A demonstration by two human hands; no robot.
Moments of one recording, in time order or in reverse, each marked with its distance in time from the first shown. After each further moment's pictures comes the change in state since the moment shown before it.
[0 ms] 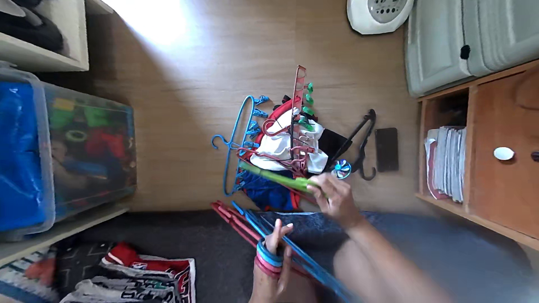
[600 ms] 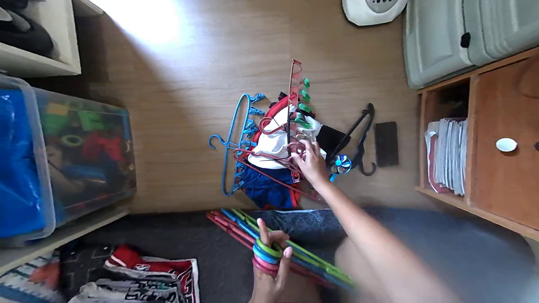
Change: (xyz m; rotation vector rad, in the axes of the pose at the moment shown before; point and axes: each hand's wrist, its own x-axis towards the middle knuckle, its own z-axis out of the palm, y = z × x) left_hand -0.009 -0.006 0.005 -0.200 0.033 -0.095; right_hand 0.044 0.049 0.066 -0.003 -0.223 0.764
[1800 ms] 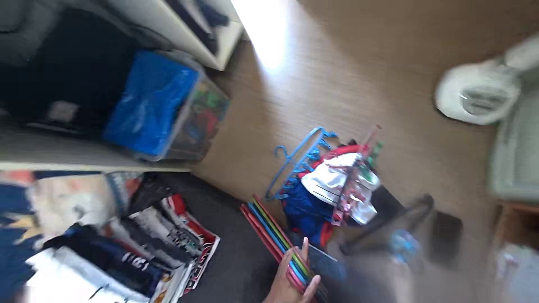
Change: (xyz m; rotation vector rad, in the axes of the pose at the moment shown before) left_hand -0.021 -0.020 -0.016 0.448 0.069 -0.040; right_hand -0.108 0.136 -0.060 0.026 0.064 0.321
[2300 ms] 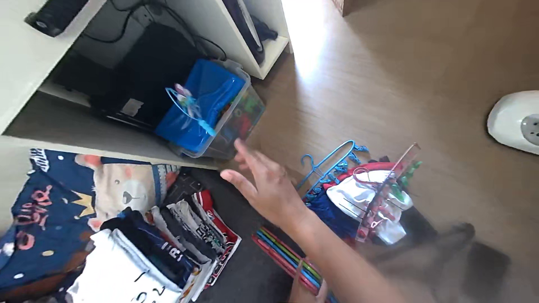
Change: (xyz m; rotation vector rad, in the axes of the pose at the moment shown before) left_hand -0.005 0.014 -0.003 -0.099 0.253 -0.332; right_hand -0.154 -0.445 0.140 0.238 -0.707 -1.198
